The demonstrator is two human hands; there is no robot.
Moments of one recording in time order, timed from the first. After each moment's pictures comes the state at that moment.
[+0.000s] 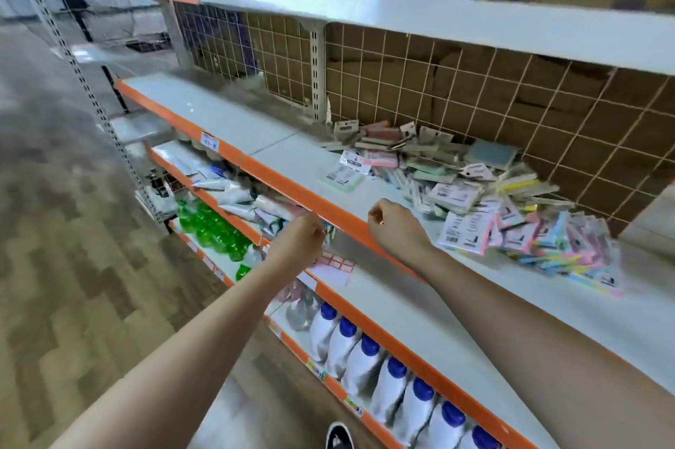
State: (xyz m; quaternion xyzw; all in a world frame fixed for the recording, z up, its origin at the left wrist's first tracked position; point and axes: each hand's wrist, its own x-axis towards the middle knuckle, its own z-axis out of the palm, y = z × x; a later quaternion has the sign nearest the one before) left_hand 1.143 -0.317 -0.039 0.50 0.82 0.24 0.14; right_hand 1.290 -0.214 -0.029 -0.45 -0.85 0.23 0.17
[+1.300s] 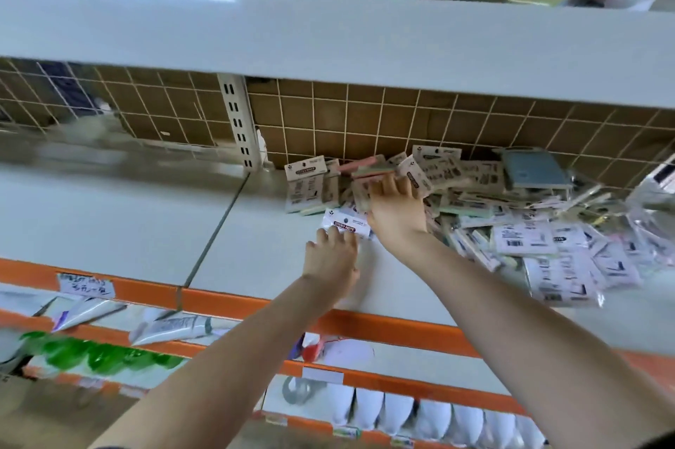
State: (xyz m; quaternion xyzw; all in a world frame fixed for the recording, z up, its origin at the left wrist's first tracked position) left_hand 0.998 -0.078 -0.077 0.78 0.63 -0.02 0.02; right_hand 1.117 -0.029 -0.039 -0.67 -0.74 -0.06 0.02
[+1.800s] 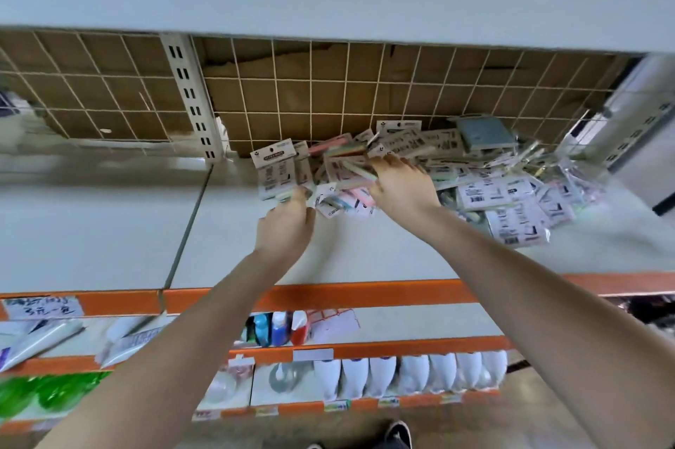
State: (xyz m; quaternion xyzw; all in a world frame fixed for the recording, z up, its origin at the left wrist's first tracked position) left_hand 0.947 -0.073 -0.051 0.76 0.61 0.20 0.13; right_hand 1.142 -0.065 -0.018 -0.69 -0.71 -0.06 0.11
